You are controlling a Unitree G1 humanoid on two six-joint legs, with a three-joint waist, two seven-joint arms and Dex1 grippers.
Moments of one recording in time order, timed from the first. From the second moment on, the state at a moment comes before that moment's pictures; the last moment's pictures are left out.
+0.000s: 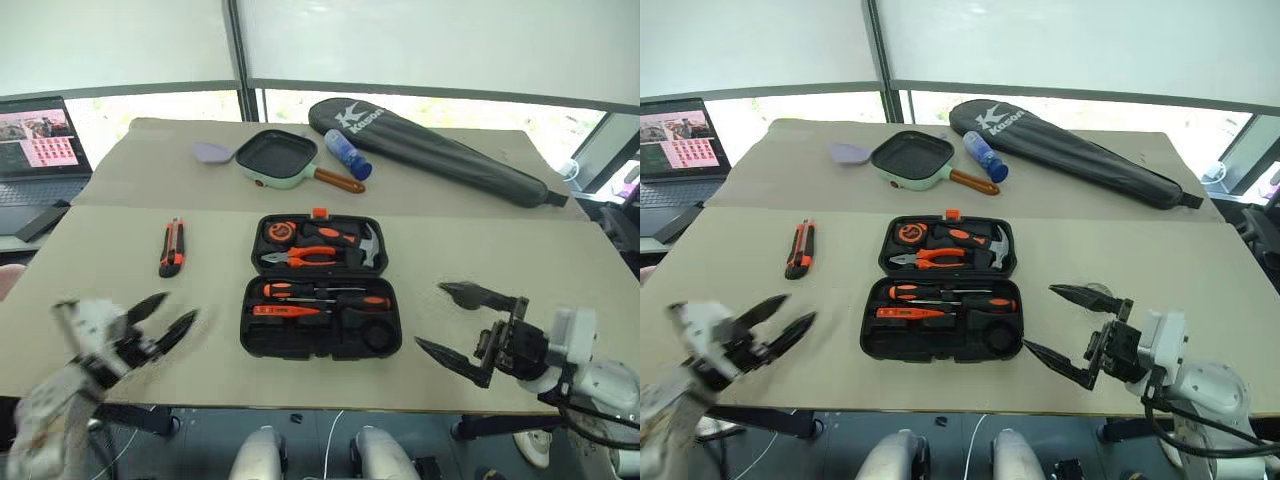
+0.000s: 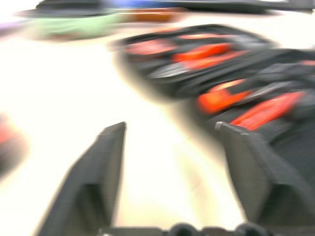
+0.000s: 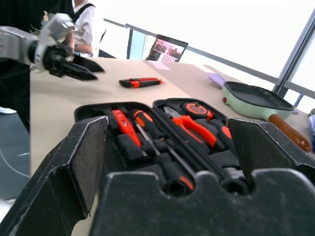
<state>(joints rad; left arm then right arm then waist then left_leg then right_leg) 0.30 0.47 0.58 -0.14 -0.48 0.14 -0.78 0.23 -0.56 -0.25 -0.40 0.61 -0.12 1.09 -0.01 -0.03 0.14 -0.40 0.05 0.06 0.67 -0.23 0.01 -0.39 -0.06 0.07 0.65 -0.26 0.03</state>
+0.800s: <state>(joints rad) -0.33 0.57 0.41 0.02 -0.49 0.69 -0.24 0.11 -0.48 -0.19 -0.42 0.66 -0.12 1.02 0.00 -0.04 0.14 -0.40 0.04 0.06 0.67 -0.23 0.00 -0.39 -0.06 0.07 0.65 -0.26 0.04</state>
